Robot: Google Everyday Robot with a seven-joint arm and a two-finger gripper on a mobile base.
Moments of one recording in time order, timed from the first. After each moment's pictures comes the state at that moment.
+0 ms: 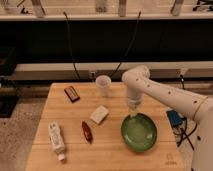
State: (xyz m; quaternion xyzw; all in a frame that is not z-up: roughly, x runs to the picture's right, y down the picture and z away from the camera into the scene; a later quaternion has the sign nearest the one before) arm 0.157 0.148 0.806 -0.41 -0.05 -0.14 0.90
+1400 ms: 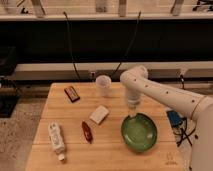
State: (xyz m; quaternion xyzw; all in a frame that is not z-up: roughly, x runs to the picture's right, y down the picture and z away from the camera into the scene) arm 0.154 0.150 0.806 -0.41 -0.05 -0.16 0.90
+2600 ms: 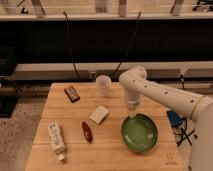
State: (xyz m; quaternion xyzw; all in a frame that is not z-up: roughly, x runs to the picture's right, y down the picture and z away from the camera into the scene) arm 0.150 0.155 0.805 -0.42 -0.05 -0.17 0.89
